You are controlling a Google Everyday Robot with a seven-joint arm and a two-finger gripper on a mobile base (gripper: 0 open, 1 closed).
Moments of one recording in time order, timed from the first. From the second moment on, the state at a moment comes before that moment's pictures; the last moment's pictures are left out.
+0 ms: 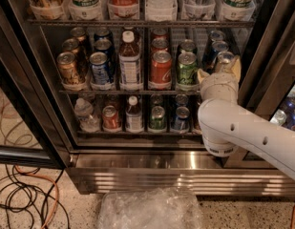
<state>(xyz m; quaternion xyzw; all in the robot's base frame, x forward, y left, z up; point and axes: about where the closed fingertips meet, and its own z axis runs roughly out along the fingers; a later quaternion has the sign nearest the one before) 0.659 -0.228 0.868 -0.09 0.72 -0.27 0.63</state>
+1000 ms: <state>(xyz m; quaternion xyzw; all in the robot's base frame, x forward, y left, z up) 0.665 -0.236 0.870 -0.08 0.73 -0.27 0.62</state>
